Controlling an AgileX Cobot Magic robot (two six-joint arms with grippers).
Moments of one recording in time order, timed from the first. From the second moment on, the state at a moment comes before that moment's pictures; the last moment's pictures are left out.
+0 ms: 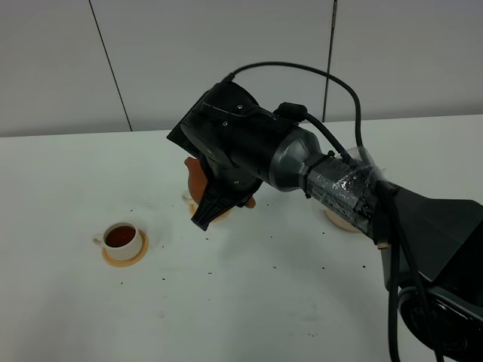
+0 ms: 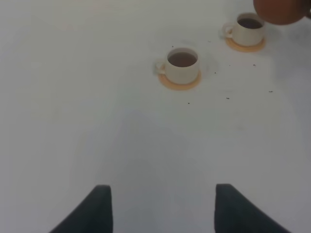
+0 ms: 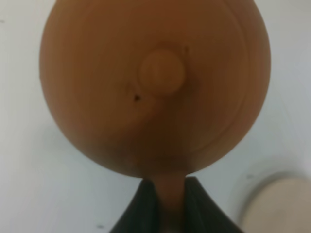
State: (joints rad) left arm 0.00 -0.01 -0.51 0.00 1.04 0.07; right arm 0.81 2.39 -2.27 -0.29 1.22 -0.07
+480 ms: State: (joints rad) left arm 0.00 -0.01 -0.51 0.00 1.04 0.07; right arm 0.77 2.37 -2.18 -0.18 1.23 0.00
